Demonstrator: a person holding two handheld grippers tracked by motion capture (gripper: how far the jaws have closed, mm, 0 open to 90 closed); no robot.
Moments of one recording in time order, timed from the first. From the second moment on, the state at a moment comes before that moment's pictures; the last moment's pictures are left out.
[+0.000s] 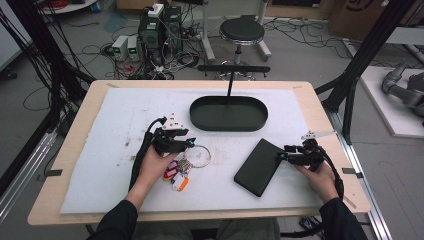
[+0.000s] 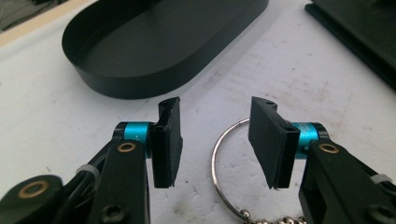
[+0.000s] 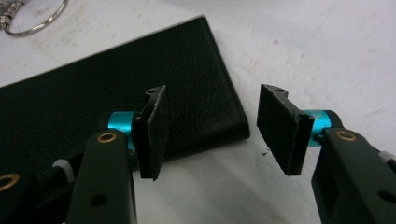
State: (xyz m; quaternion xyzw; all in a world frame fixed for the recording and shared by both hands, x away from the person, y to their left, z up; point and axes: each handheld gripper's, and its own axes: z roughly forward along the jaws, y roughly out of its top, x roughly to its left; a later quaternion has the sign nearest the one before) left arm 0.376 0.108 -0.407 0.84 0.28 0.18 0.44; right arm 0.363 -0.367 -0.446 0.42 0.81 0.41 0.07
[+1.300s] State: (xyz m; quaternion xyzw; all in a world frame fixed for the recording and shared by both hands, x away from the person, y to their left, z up) left arm 0.346 0.094 -0.398 0.84 0.19 0.15 0.49; right arm 0.351 -0.368 -0.448 0.32 0.87 0.36 0.10
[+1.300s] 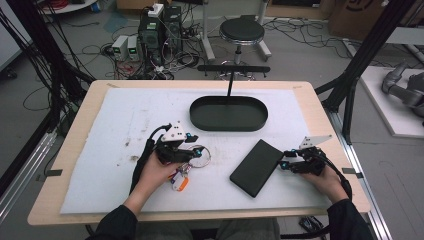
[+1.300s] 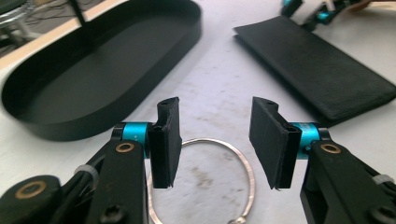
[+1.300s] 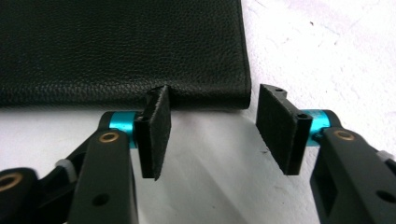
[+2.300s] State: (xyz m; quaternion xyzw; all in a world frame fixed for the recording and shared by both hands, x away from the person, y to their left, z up) left arm 0.284 -0.009 -0.434 0.90 -0.07 0.12 0.41; right arm 0.351 -0.353 -0.445 0.34 0.86 0.37 0.05
